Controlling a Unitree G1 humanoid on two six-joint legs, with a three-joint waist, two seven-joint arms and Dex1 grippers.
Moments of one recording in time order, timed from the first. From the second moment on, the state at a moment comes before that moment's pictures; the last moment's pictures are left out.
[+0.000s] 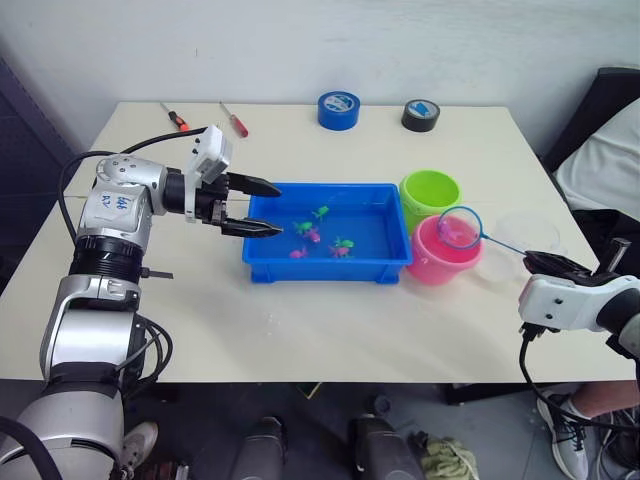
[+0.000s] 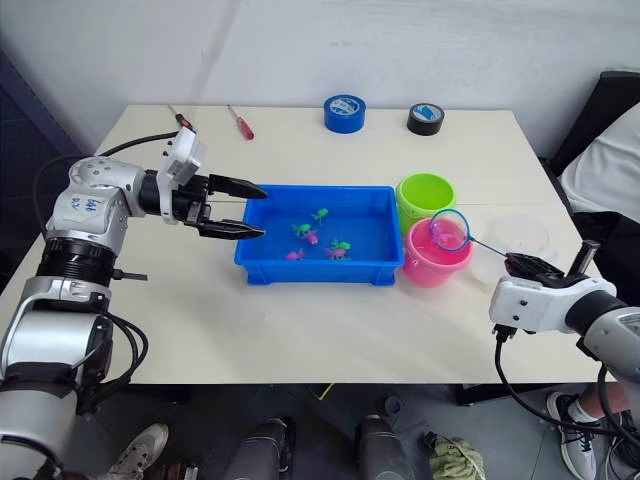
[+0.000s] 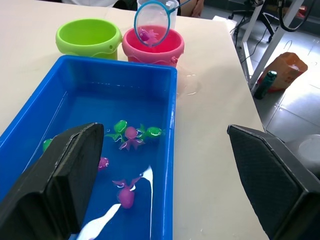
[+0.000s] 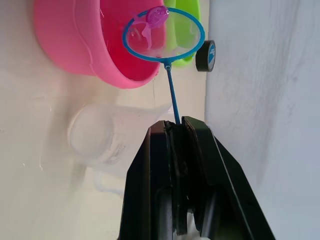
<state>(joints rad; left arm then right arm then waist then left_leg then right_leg) -1.07 0.64 -0.08 0.69 -0.24 0.23 -1.47 0.25 -1.05 -0.38 -0.39 -0.43 -0.12 0.50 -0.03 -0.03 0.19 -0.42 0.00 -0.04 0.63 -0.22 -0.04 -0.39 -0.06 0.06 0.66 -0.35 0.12</state>
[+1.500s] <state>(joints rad) -0.77 0.80 0.02 0.31 -0.30 0.47 -1.34 -0.34 -0.81 0.15 -0.20 -0.33 0.01 0.70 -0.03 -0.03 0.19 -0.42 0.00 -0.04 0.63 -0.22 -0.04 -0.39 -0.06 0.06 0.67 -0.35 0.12</state>
